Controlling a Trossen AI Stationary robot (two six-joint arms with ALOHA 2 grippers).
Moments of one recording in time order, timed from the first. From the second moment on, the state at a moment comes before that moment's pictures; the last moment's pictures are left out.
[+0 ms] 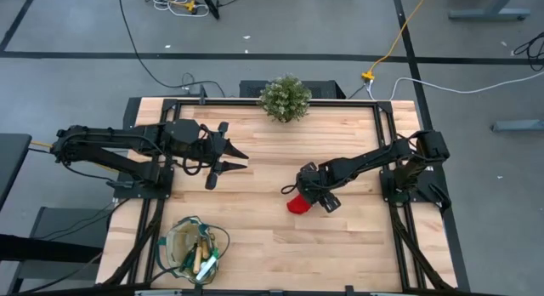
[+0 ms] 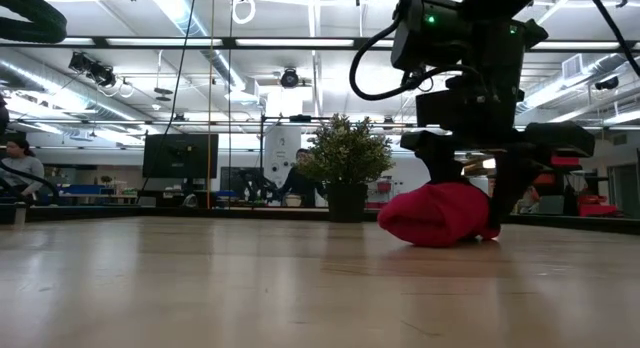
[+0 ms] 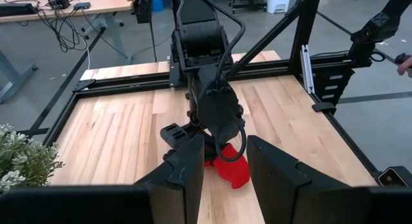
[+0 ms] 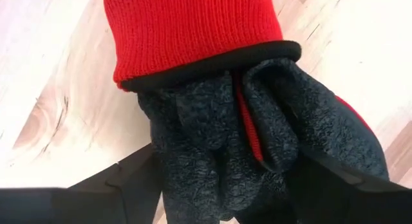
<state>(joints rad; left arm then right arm) -0.03 1.05 1.05 -0.30 0.04 0.07 0.13 1.71 0.99 -0.65 0.05 -0.47</state>
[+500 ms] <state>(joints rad) -0.03 1.05 1.05 -0.30 0.04 0.07 0.13 1.71 0.99 -0.65 0.04 -0.47</state>
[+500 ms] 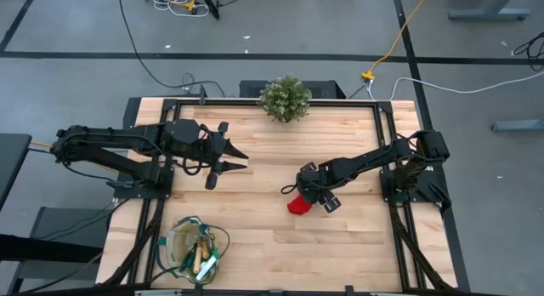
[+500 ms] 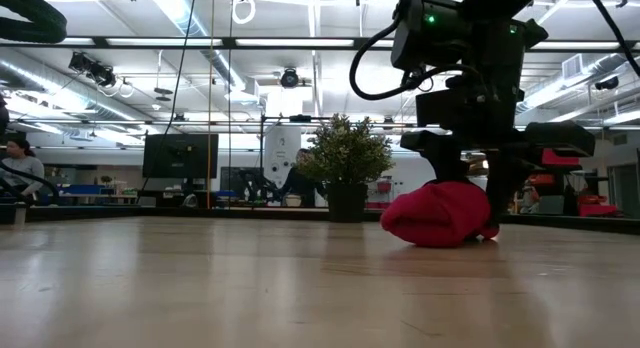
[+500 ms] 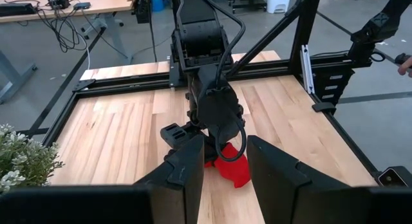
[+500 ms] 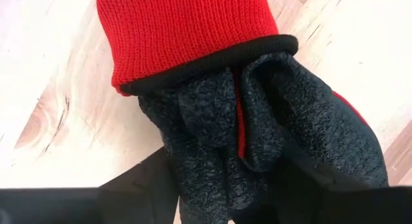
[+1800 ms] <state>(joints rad) -0.03 1.05 1.05 -0.30 0.04 0.07 0.13 1.70 0.99 -0.65 0.03 -0.44</state>
